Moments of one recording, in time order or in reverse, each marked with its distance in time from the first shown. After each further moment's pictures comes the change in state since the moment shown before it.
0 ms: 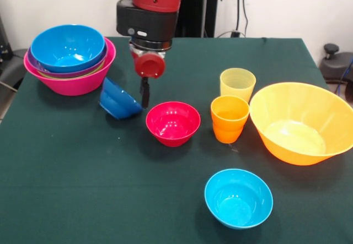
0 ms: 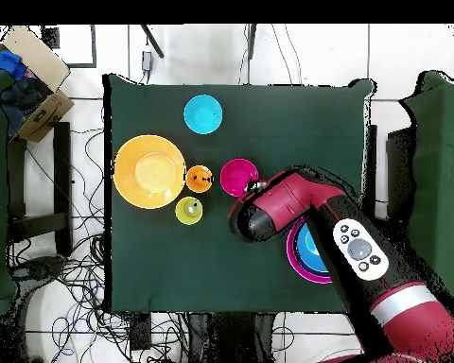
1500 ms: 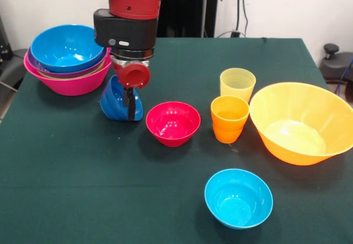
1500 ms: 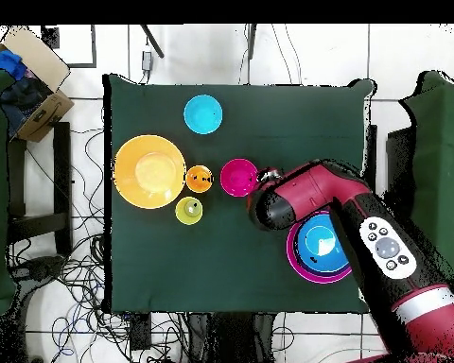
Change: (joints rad) arm -0.092 0.042 0.062 -0.062 0.006 0.000 -0.273
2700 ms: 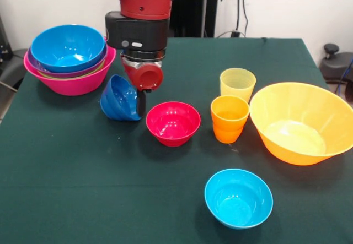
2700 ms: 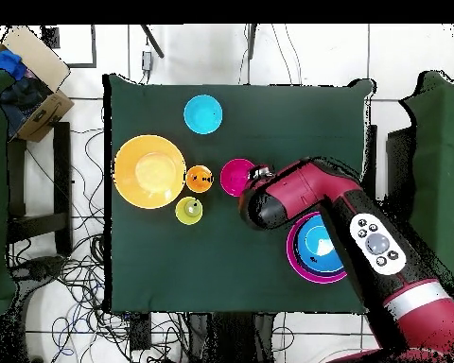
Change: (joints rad) arm 0.024 0.000 0.002 0.001 -0.001 -0.035 -0.003
